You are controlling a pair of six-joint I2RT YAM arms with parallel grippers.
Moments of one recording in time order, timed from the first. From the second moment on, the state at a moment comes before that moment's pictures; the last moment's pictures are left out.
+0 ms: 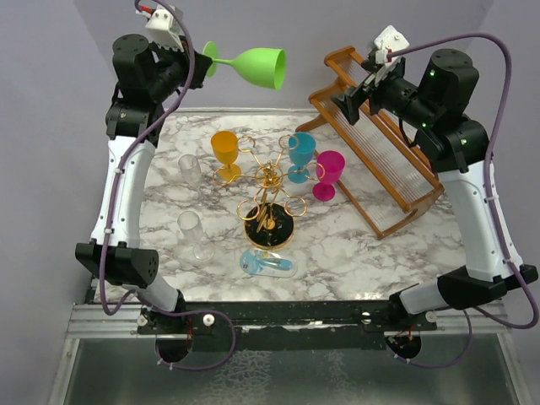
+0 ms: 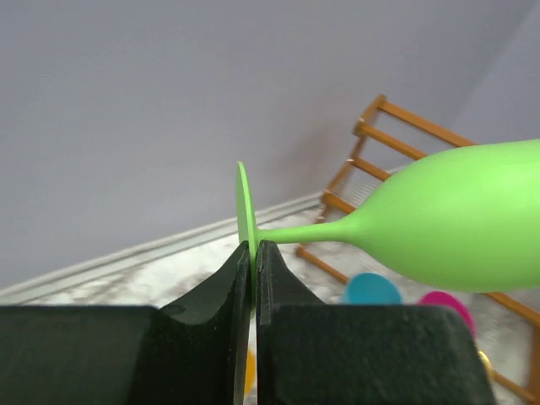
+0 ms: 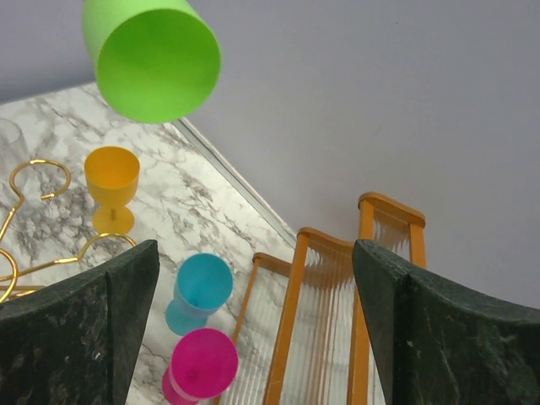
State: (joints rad) left arm -0.11 1.60 1.98 -0.37 0.43 -0.25; right arm 0.37 1.46 2.00 -0.58 -0.35 -0.39
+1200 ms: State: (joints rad) left arm -0.51 1.67 1.94 -0.59 -0.19 1.13; right arm 0.37 1.36 1.86 -0.61 -0.33 -0.52
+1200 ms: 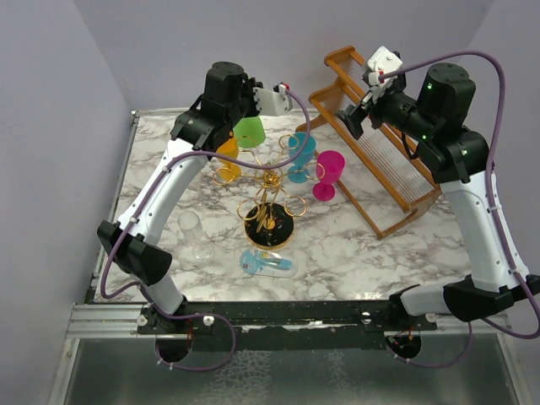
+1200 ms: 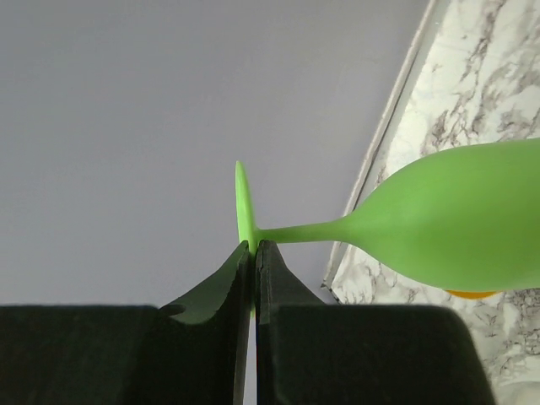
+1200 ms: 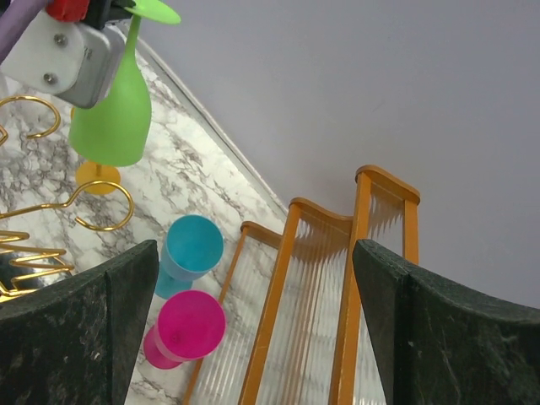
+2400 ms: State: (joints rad) left arm -0.57 1.67 2.01 -1.03 0.22 1.52; right arm 0.37 1.35 1.82 -0.62 -0.36 -0.53
